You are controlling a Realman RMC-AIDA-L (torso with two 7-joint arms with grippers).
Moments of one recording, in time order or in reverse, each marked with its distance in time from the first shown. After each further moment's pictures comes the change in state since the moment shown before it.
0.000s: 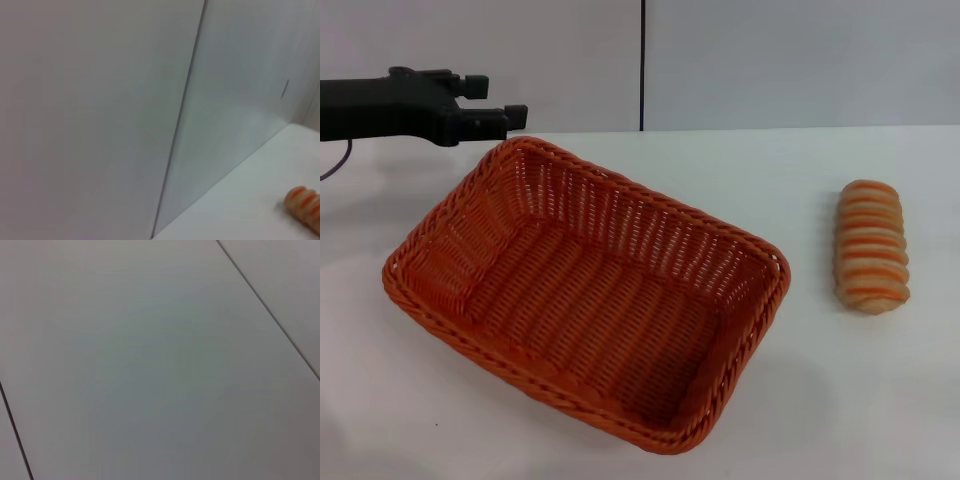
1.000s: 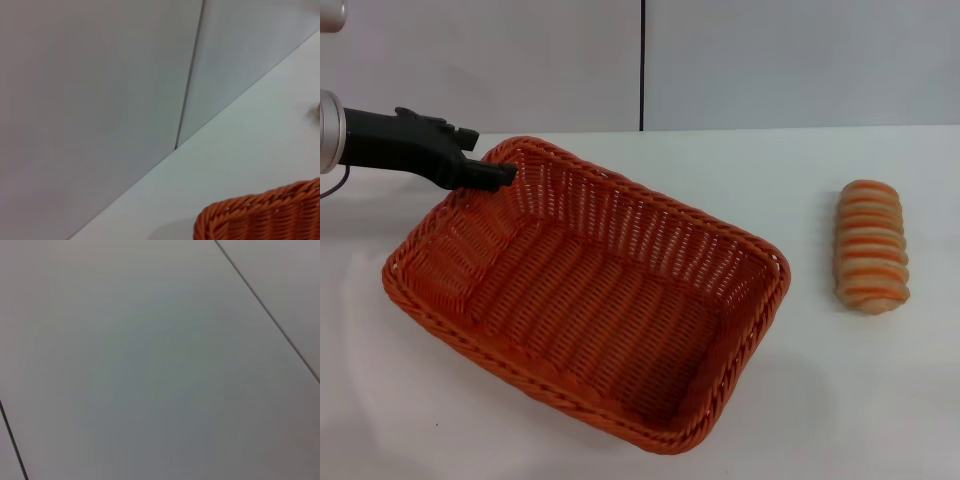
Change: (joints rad) left arm -0.063 -0.050 0.011 0.099 0.374 0.022 -0.142; right arm 0.002 0.004 0.000 0.002 0.000 0.019 0.000
